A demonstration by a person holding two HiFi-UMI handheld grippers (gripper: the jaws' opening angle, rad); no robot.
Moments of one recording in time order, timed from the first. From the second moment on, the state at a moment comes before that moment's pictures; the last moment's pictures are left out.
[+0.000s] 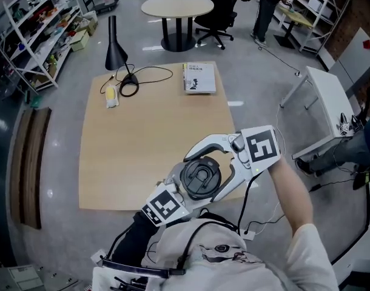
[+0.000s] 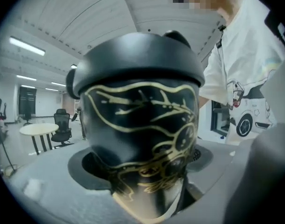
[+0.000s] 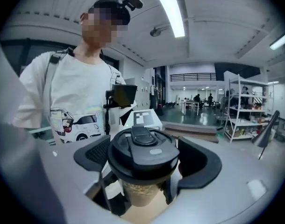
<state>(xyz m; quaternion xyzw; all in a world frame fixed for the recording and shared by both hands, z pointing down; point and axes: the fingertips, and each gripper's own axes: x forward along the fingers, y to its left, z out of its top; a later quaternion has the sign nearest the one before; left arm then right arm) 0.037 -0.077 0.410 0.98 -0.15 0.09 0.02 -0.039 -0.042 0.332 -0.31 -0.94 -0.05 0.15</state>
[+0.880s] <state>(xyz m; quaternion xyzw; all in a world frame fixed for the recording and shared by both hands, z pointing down) 0.055 -0.031 0.413 0.99 -0.05 0.09 0.01 -0.030 -0.004 0.342 -0.30 -0.94 -0.05 0.12</state>
